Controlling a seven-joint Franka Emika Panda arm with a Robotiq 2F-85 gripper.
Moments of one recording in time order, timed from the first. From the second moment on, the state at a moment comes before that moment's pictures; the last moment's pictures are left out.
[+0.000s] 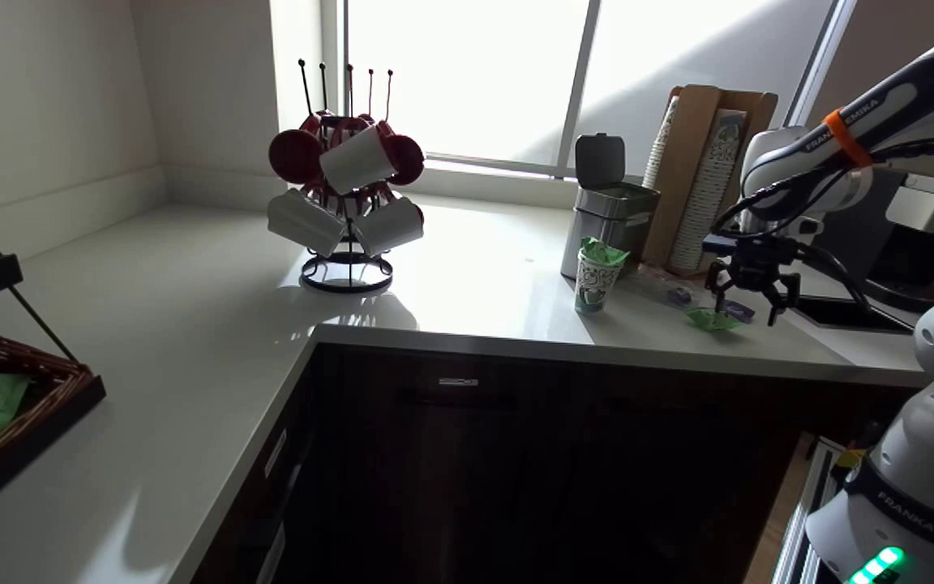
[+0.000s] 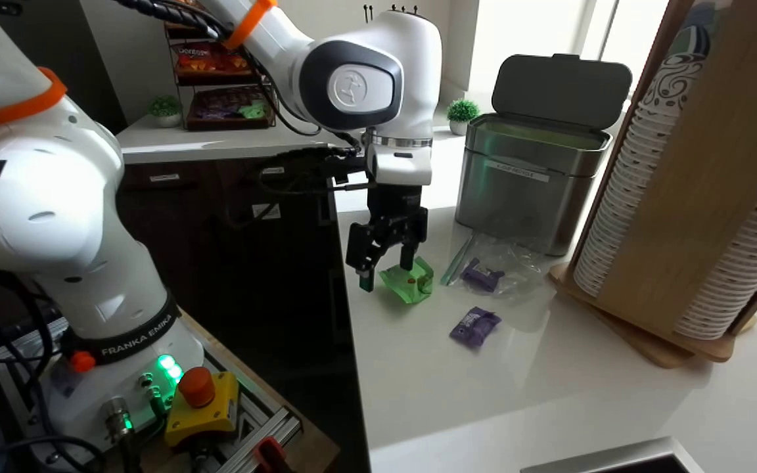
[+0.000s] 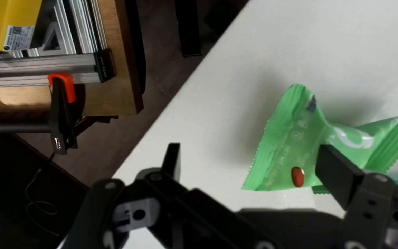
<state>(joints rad) -0.49 -0.27 -0.21 -2.68 -0.31 2.31 1.17</state>
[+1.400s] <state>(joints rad) -0.46 -0.17 -0.21 -2.66 -0.47 2.54 1.24</state>
